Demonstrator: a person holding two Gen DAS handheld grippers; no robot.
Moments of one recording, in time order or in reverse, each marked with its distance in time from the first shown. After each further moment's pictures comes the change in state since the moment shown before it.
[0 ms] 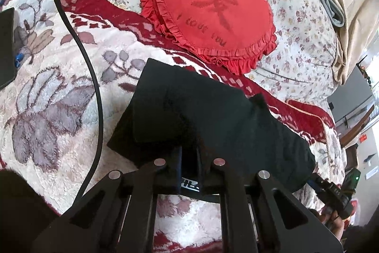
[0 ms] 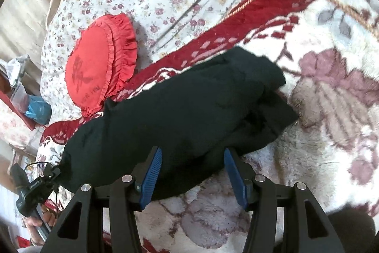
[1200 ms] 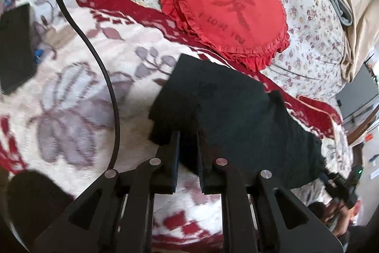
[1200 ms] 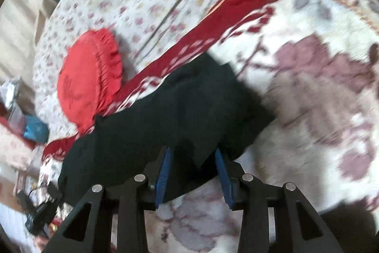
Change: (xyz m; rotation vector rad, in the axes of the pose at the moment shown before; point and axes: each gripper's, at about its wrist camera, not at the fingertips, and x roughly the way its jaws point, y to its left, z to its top) left arm -0.020 0.029 -0.003 0.002 0.028 0.079; right arm 0.005 -0.039 0.001 0.137 -0.023 -0.053
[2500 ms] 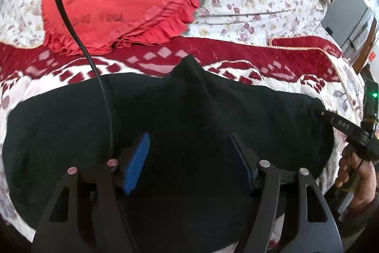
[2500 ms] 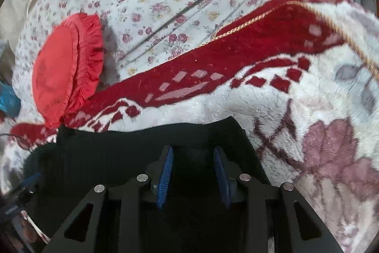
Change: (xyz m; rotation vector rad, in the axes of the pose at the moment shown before) left arm 0.120 -0.206 -0.008 0.411 0.111 0.003; right arm 0.069 0.019 0.056 -0.221 -0.027 -0.093
